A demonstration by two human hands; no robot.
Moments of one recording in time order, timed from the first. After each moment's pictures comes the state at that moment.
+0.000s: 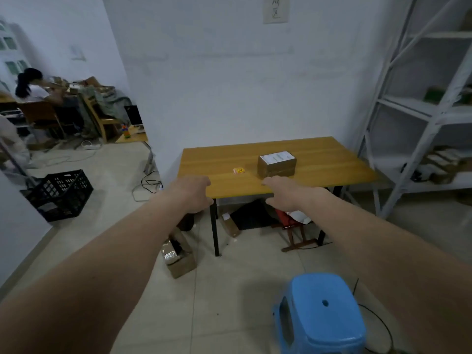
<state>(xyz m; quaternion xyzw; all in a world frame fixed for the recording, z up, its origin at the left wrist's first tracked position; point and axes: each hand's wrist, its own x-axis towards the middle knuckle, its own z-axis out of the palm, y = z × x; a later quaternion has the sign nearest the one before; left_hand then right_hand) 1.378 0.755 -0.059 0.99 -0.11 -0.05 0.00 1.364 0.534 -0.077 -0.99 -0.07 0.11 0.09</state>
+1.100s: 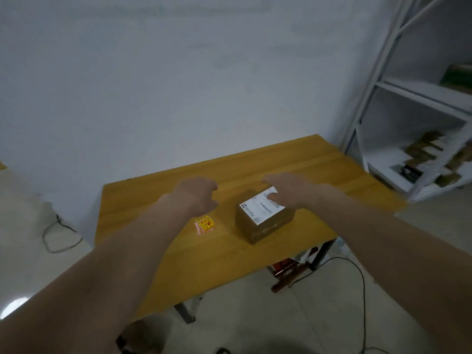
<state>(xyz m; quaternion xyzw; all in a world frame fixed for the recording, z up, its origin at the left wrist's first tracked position) 1.932 0.589 -0.144 0.96 -0.27 -0.10 -0.03 1.859 0.383 -0.142 -0.99 0.04 0.13 0.09</state>
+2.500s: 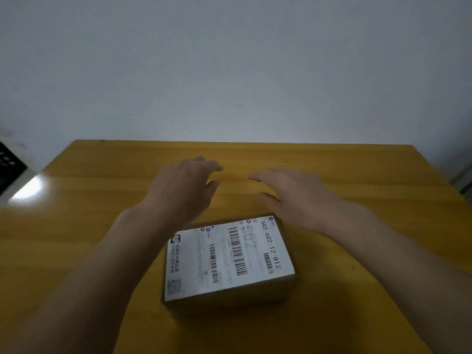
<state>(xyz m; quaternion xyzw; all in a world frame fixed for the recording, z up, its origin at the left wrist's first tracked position) 2.058 0.387 -0.314 0.98 -0.13 0.09 0.10 2.061 0.191 -0.323 -0.96 -0.25 -0.02 0.10</state>
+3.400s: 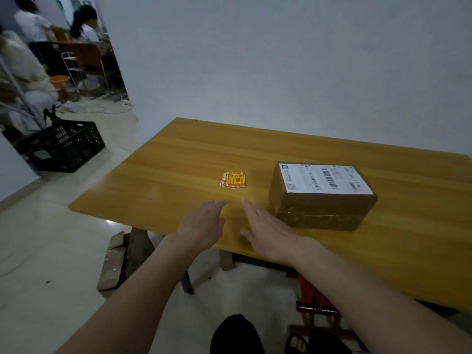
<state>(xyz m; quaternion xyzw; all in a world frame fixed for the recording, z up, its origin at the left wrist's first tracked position) 1.860 0.552 -0.432 0.99 0.01 -0.01 0.15 1.878 0.389 -0.425 -0.94 -0.28 0.13 0.14</state>
